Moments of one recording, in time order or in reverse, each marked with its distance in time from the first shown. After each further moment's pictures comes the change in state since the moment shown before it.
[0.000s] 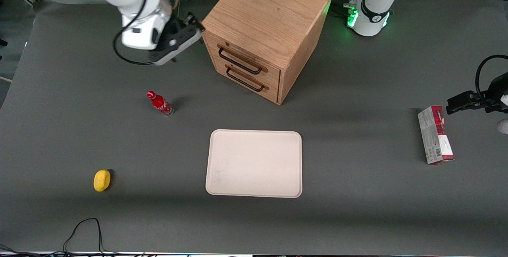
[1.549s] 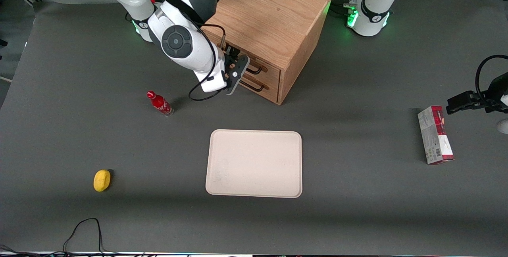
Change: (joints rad) arm -0.003 0.285 0.119 -0.159 -0.006 0.335 -0.284
